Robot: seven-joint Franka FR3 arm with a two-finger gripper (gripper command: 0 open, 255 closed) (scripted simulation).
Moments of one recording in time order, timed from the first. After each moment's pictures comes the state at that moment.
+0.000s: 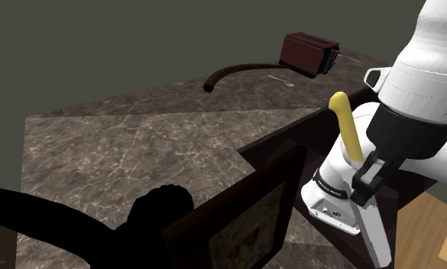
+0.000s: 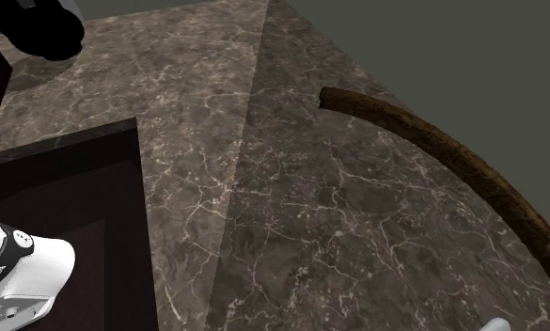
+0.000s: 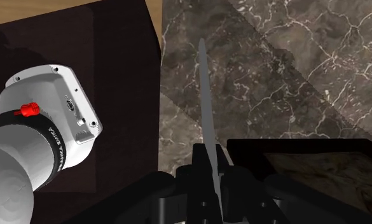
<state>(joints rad) 0.05 -1.52 0.63 -2.51 0.82 1.04 0.79</state>
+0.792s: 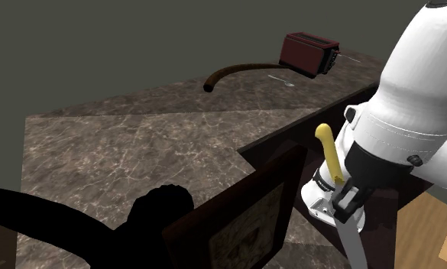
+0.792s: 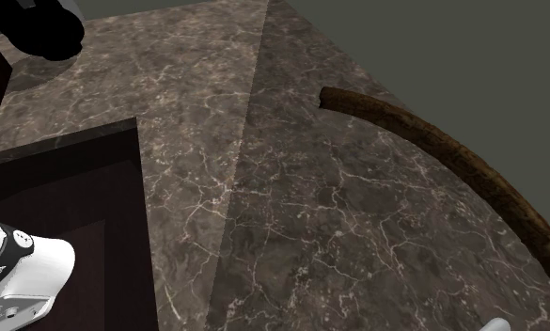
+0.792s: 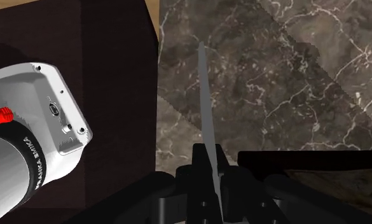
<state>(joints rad) 0.11 -1.64 0.74 -2.66 0.93 1.09 0.78</state>
